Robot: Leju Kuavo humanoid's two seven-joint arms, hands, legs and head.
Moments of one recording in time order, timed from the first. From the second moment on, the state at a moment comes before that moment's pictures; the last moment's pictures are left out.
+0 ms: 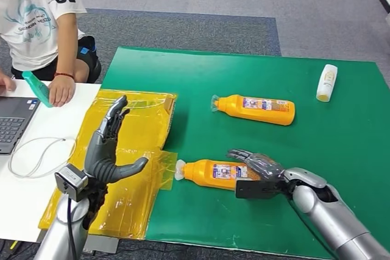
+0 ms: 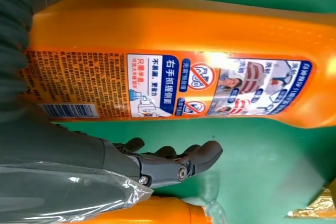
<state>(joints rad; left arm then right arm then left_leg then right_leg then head) -0.09 -0.03 -0.18 -1.60 -0.26 -0.28 -0.65 -0.41 -0.30 0.62 -1.19 0.57 0.25 -0.30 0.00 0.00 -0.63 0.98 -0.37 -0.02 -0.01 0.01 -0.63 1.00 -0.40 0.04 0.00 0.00</state>
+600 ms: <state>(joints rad) -0.13 -0.03 -0.19 -1.55 -0.24 -0.29 -0.67 -0.51 -0.33 0.76 -1.08 0.43 0.28 -0.32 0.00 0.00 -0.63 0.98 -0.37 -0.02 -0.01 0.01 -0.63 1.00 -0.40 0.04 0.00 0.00</state>
